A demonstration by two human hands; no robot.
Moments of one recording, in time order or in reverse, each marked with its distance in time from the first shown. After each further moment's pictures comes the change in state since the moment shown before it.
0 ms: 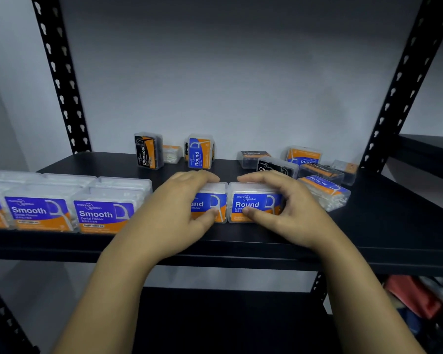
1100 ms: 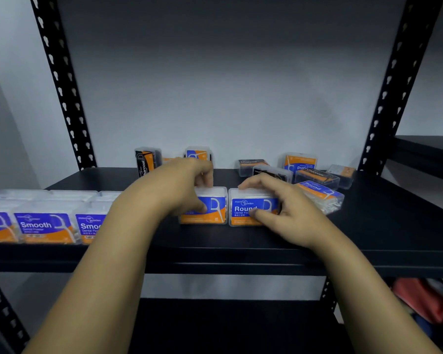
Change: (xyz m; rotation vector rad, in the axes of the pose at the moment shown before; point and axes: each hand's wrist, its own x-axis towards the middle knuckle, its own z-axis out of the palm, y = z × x) left_hand 0.059 0.018 -0.030 0.177 -0.288 -0.215; right_hand 0.001 0.004 -0.016 -0.102 -0.023 -0.010
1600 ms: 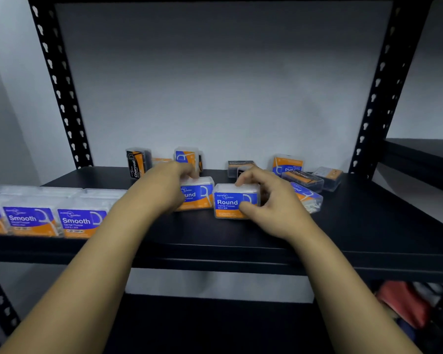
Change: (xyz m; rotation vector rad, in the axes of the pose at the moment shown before) left_hand 0.018 0.009 0.028 0.065 0.137 -0.144; right_hand 0.001 0.019 -0.009 0.036 0.161 0.002
